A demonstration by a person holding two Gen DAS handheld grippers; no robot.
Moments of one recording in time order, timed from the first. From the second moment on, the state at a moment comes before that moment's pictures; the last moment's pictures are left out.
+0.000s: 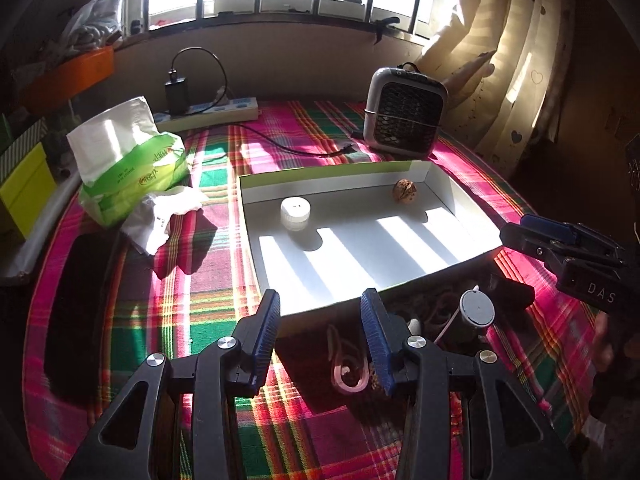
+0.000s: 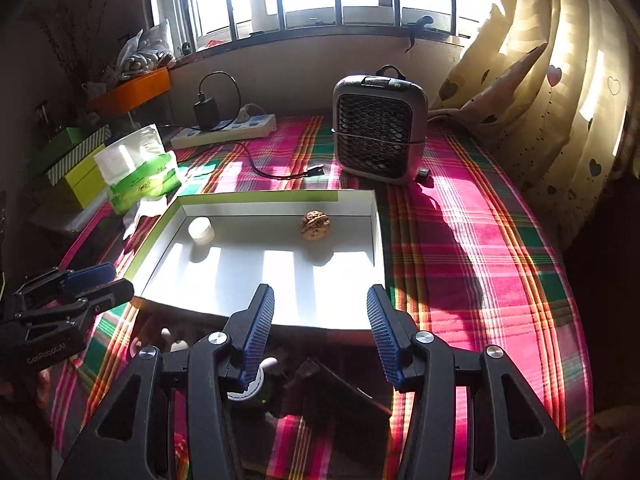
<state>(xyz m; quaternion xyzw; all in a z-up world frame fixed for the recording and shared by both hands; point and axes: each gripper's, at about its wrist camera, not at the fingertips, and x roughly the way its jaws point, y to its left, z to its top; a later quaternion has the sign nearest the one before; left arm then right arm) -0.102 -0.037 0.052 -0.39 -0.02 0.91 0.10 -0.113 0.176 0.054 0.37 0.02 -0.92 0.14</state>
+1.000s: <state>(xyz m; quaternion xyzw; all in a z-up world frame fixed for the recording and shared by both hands) -0.072 0.014 0.023 -0.41 0.04 0.90 0.12 -0.061 0.168 0.028 0.38 0.02 -0.91 0.16</state>
